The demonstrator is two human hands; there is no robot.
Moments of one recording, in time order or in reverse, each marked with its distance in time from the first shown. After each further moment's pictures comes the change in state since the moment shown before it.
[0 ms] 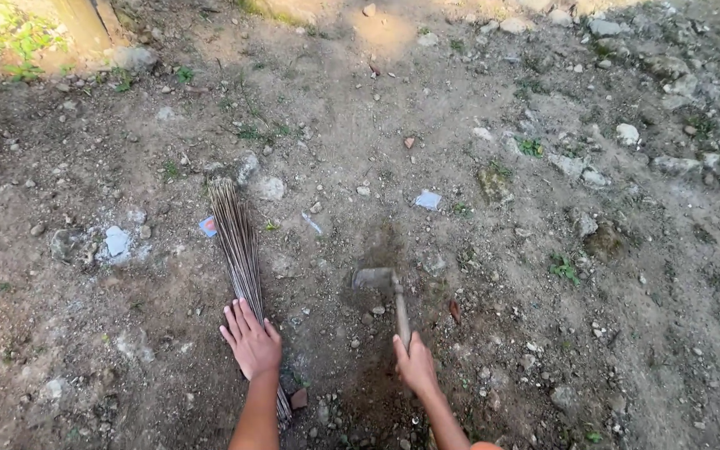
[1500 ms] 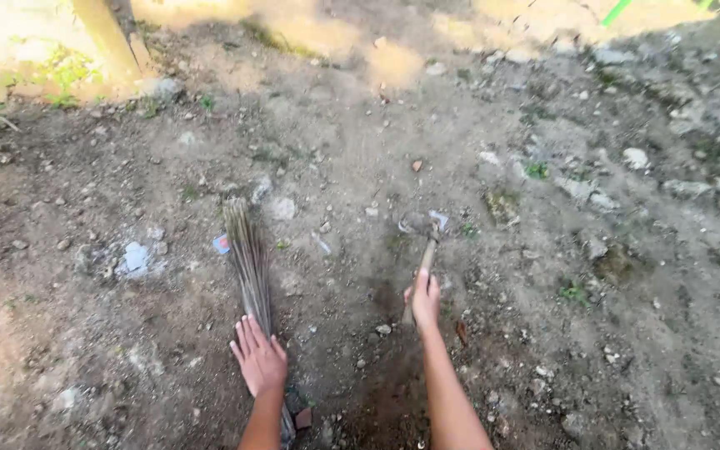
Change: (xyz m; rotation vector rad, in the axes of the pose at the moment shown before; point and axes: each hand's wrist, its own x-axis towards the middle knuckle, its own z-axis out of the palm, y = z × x) left_hand 0.002 -0.005 -0.003 -0.001 0.000 0.008; right_hand 0.136 -0.080 -0.024 0.759 0.243 -0.280
